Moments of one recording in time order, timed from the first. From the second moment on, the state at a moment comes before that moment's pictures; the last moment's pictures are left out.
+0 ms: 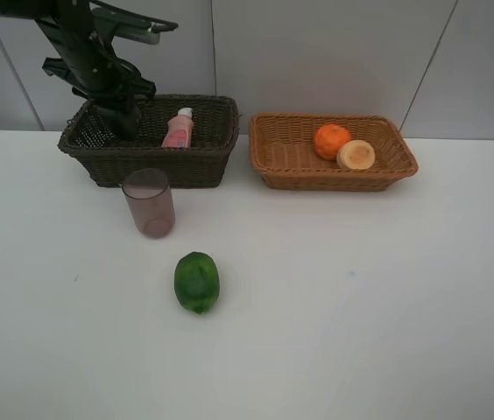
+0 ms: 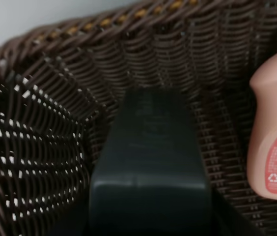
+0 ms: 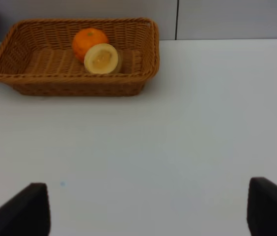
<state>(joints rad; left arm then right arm) -0.23 2.15 -1.71 0.28 0.61 -0.20 0.05 0.00 -0.52 -0.06 1.06 0.06</state>
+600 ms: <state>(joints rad) -0.23 2.17 -1.71 0.28 0.63 -0.13 0.05 0.00 -0.52 -0.06 1.06 0.06</state>
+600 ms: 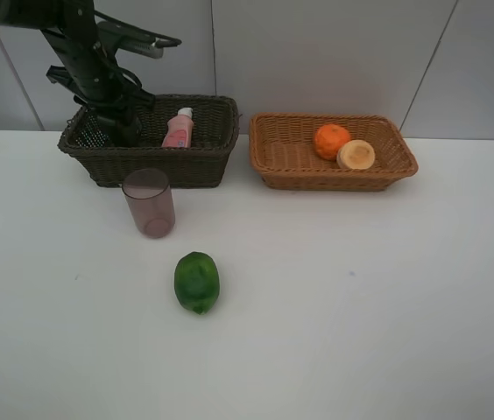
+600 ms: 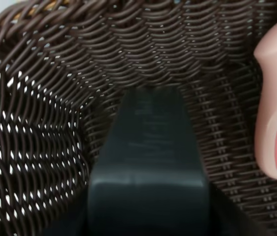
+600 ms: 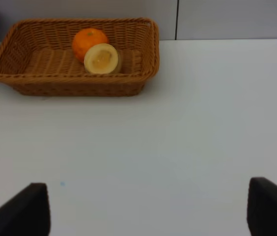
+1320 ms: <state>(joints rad) -0.22 2.15 -1.71 0.28 0.62 -0.16 0.05 0.00 -0.52 -0.06 1.06 0.06</state>
